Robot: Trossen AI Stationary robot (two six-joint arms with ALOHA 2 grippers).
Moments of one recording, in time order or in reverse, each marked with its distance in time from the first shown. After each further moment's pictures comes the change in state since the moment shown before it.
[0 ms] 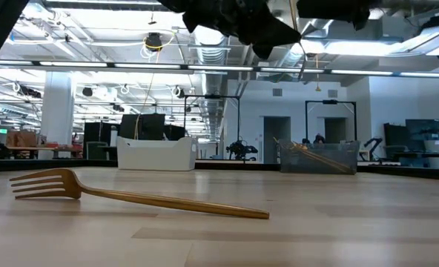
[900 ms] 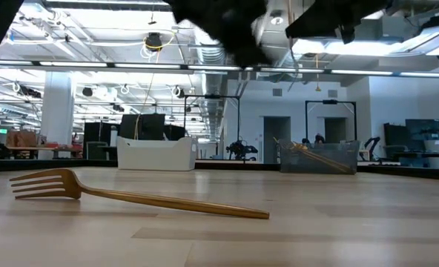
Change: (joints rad) left arm -0.002 -0.018 0.006 -0.186 -0.156 -0.047; right arm -0.161 0.017 -0.002 -0.010 -0.083 -0.006
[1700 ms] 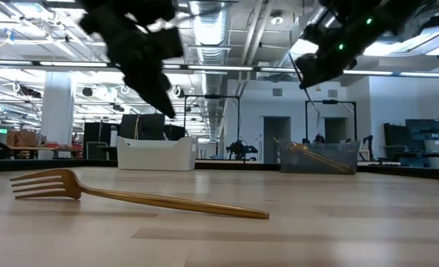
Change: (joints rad) left arm -0.078 -0.435 -0.703 0.013 -0.292 -0.285; right arm -0.464 -0.001 0.002 -0.243 0.052 -0.132
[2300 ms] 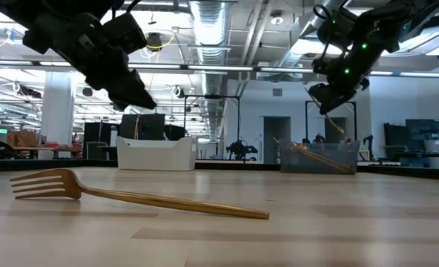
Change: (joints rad) left arm -0.143 -0.297 -0.414 0.475 -0.079 -0.185; right arm -0.393 0.001 0.000 -0.211 -0.245 -0.008
